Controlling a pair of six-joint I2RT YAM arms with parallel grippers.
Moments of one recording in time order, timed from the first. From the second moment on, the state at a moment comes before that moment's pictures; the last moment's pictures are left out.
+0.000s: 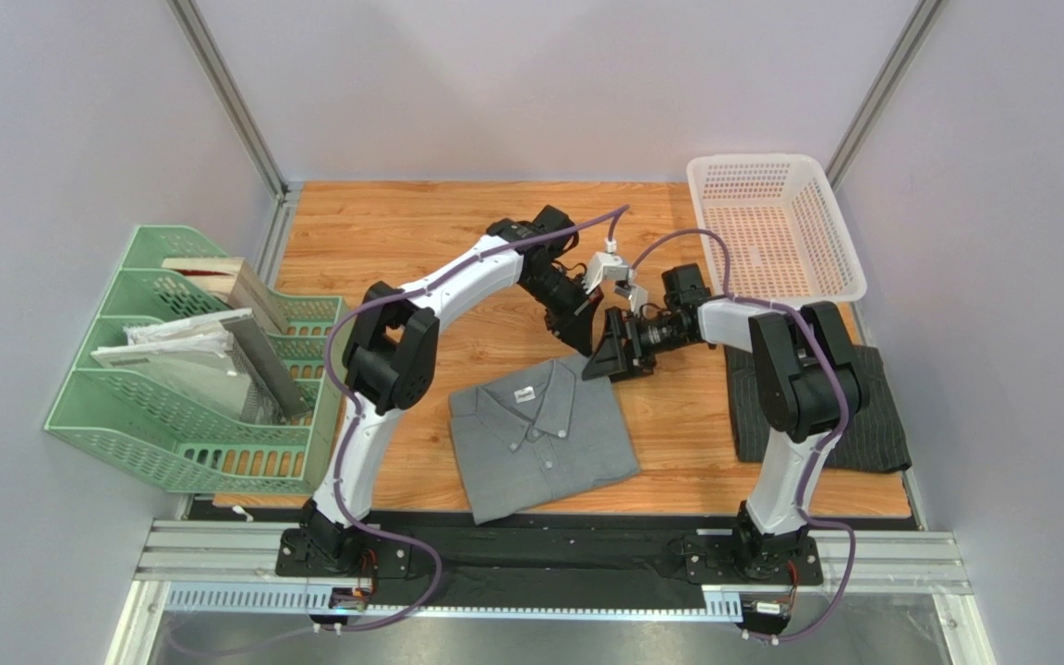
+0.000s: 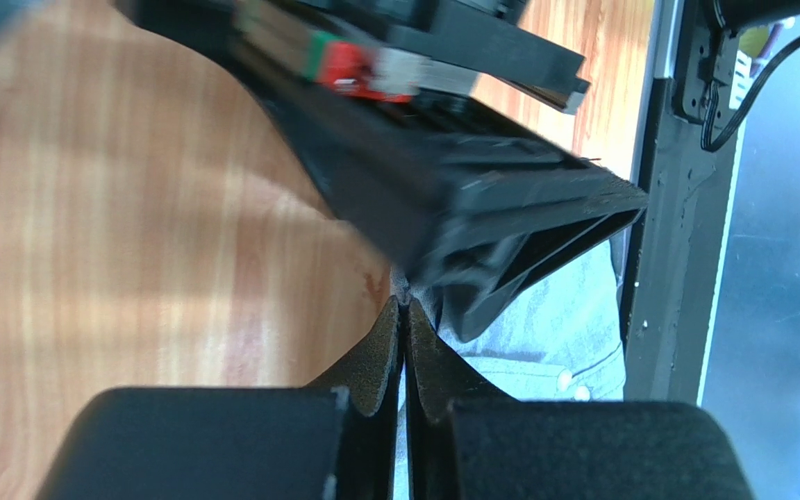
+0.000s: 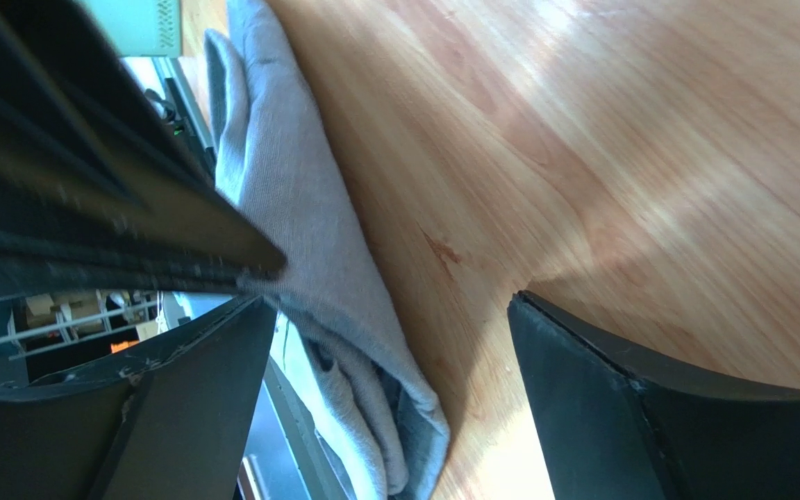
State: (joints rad) left arm -0.64 2.27 1.96 -0.95 0.86 0.46; right arm 0.23 1.89 1.03 -0.32 -1.00 0.10
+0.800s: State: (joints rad) left arm -0.61 2.19 1.84 -0.80 0.86 0.38; right arm 0.29 1.88 0.89 -0.25 -1.08 0.10
